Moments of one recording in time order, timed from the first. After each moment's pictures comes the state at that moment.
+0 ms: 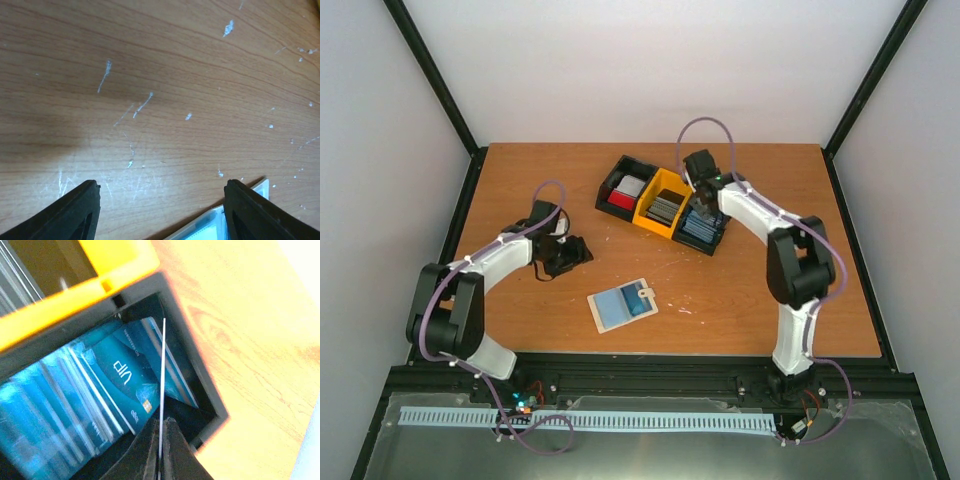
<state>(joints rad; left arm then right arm) -0.23 1.53 0.88 -0.52 0.32 -0.58 0.42 2.03 1.56 -0.63 0.45 -0.37</state>
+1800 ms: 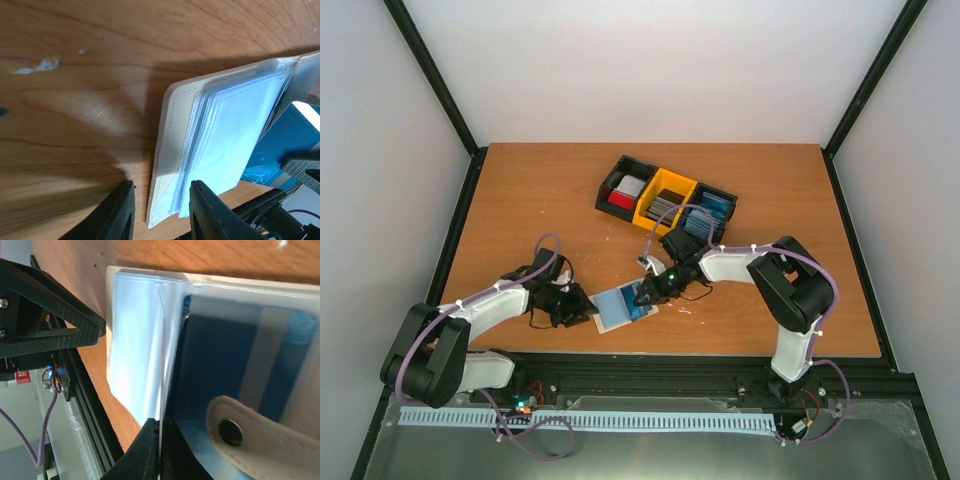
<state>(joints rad) -0.37 1.27 0.47 -0.44 0.54 -0.89 0.69 1.84 0.93 -0.21 -0.83 0.39</state>
